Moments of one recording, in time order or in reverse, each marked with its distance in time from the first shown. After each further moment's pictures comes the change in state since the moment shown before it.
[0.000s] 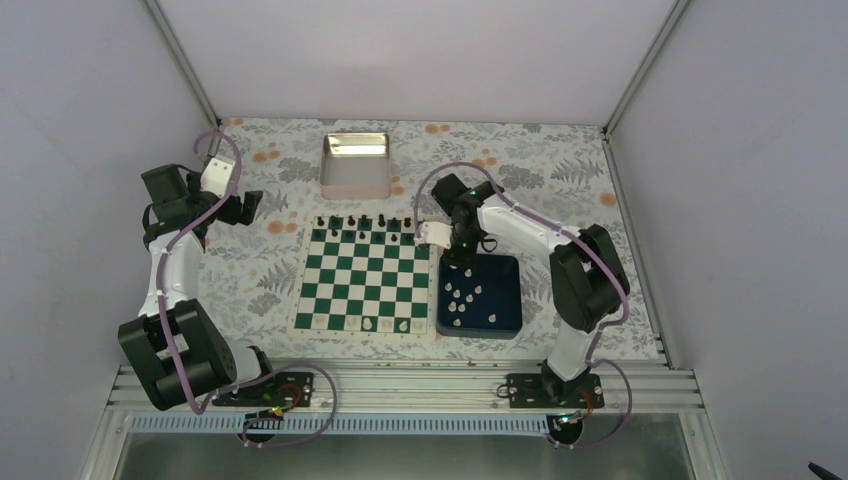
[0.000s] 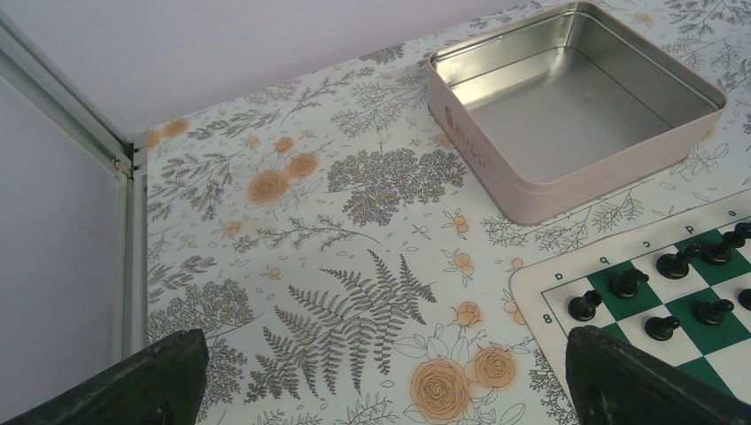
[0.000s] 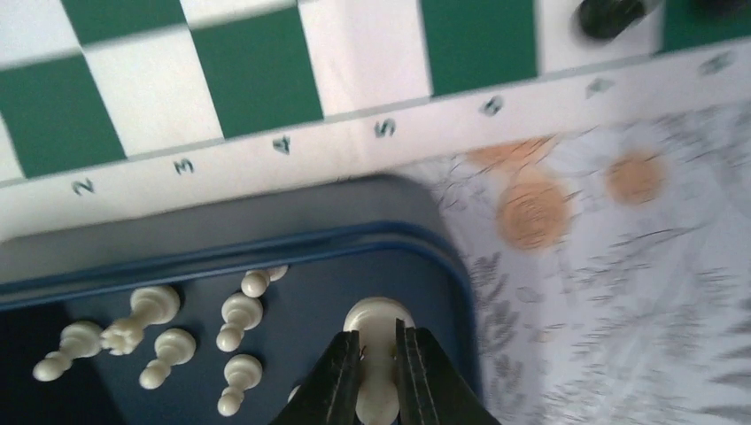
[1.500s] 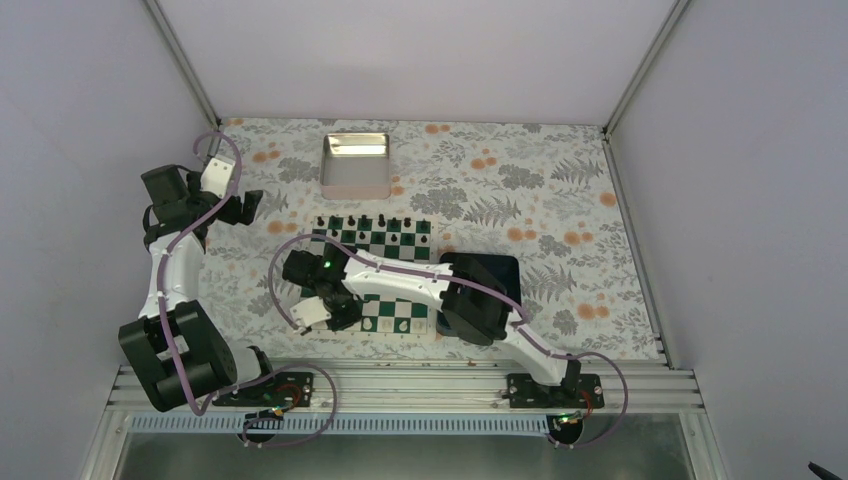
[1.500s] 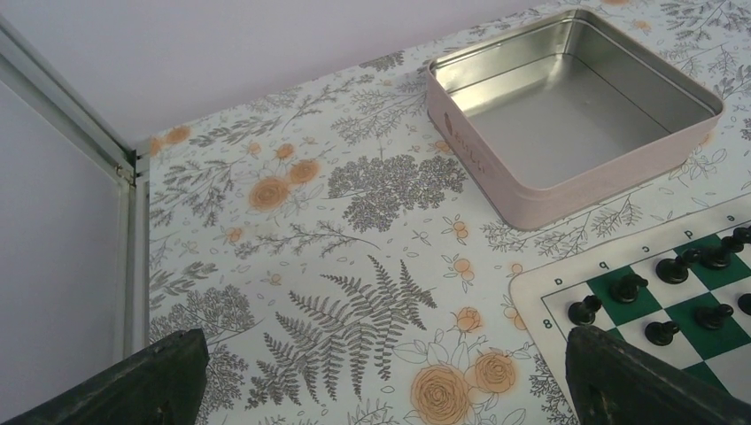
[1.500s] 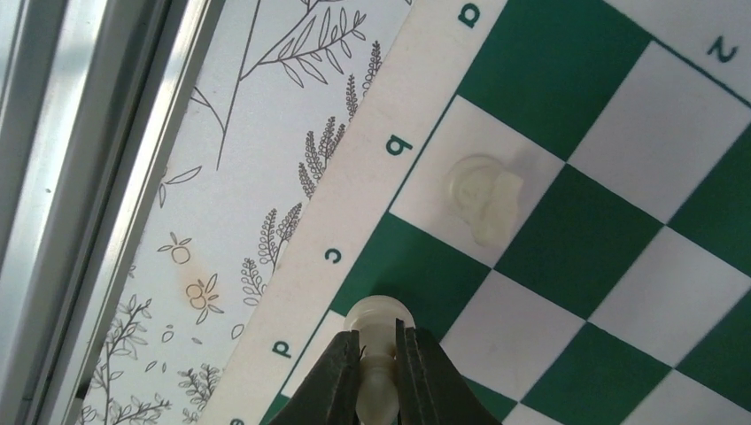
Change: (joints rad) left arm 0.000 -0.006 -0.008 0.015 0.006 -0.004; right arm 0.631 0.543 0.766 -0.164 -0.017 -0.080
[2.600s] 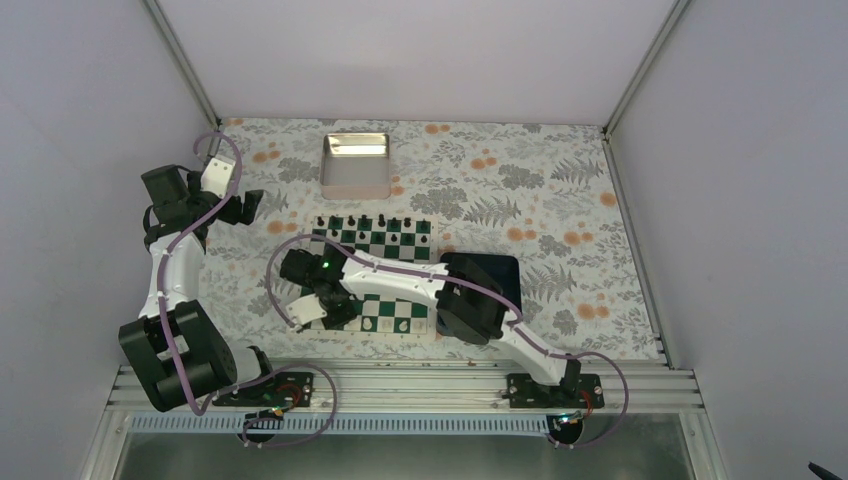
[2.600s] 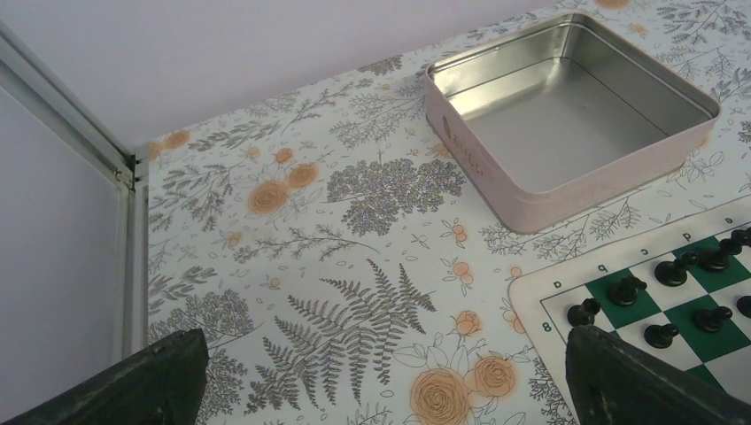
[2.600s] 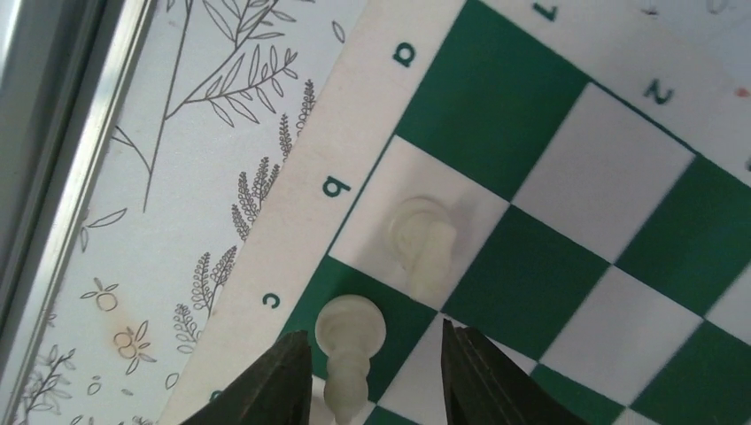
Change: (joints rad) left arm 0.000 0.000 -0.005 0.014 0.007 0.000; right arm -0.007 0.045 0.018 0.067 0.005 -0.014
